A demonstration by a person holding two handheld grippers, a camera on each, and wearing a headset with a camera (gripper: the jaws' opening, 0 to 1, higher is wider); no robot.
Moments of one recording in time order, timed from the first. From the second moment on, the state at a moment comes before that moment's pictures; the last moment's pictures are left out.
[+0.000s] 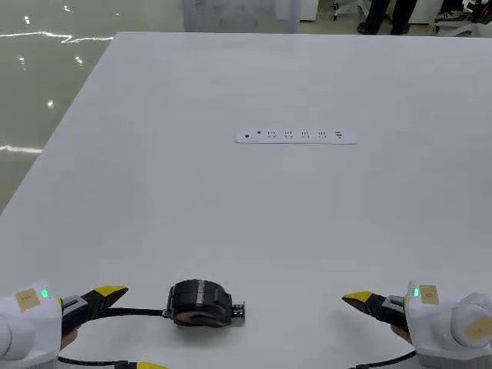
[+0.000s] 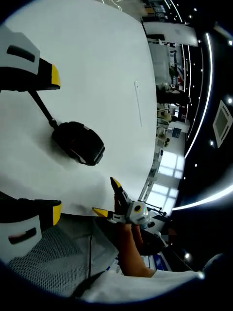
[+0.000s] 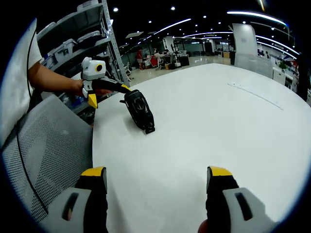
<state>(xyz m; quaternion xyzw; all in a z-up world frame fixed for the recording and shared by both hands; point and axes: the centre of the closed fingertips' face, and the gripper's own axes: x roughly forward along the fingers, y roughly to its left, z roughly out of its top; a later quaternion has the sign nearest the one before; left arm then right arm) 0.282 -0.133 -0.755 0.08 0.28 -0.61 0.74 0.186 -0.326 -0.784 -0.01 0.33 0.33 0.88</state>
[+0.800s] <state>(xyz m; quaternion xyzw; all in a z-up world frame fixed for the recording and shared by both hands) 0.295 -0.155 -0.778 0.11 0.28 -0.65 0.70 0.204 -0.309 -0.793 0.00 0.33 0.36 0.87</state>
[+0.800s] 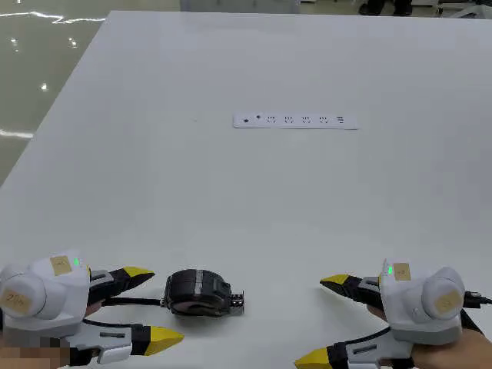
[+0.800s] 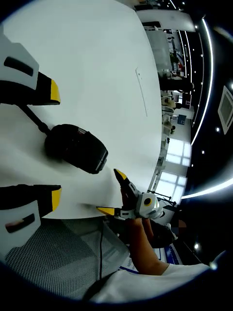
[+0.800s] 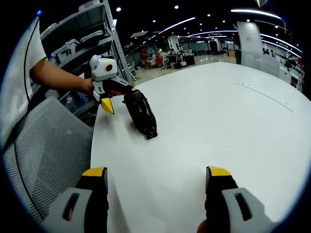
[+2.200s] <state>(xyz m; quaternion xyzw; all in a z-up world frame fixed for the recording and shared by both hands) 0.295 -0.179 -0.781 0.16 0.27 -0.69 0.65 0.219 -0.299 -0.795 0.00 0.33 0.38 0.87</state>
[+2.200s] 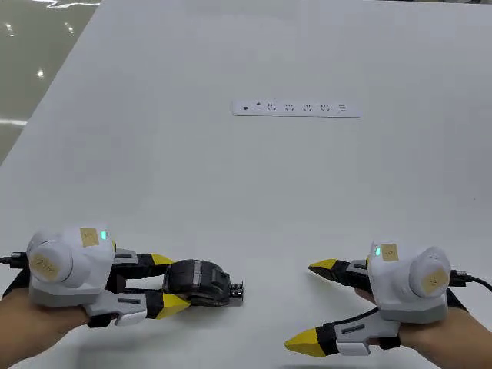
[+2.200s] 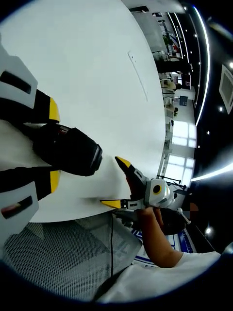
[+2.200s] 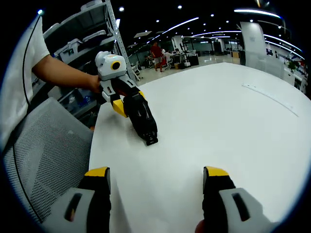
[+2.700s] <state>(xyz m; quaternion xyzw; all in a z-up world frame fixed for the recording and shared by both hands) 0.296 -0.178 -0.785 0.19 0.27 -0.70 0.63 0.231 -0.282 -0.793 -0.04 0.30 0.41 0.86</state>
